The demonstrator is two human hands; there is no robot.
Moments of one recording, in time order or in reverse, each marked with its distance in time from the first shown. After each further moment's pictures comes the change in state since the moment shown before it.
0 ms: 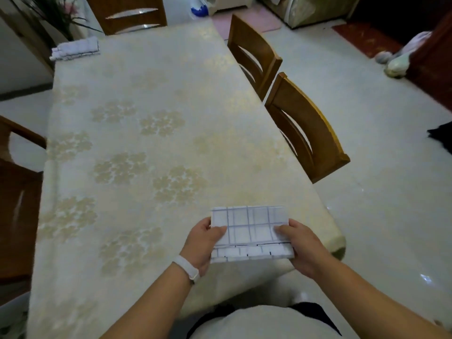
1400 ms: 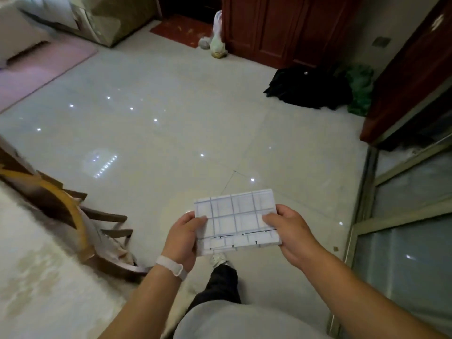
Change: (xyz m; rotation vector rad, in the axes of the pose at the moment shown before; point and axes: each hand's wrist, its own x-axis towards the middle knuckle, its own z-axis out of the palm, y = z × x) left_hand 0.078 -0.020 0.582 0.324 -0.342 -0.082; right_hand 0.008 -0.087 -0.526 0.379 0.547 -0.128
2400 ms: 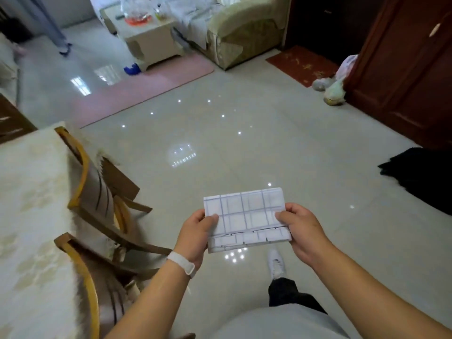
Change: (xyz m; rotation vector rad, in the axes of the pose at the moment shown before) left_hand 0.271 0.296 -0.052 -0.126 0.362 0.188; right_hand 0.339 -0.274 0.264 -0.195 -0.427 -0.054
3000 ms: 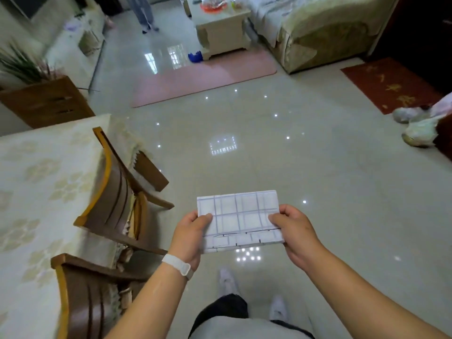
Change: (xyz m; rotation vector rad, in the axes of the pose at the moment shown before) left_hand 0.137 0.118 0.029 -0.208 0.360 -0.044; right_hand 0.201 -0.134 0.069 -0.171 -0.294 0.050
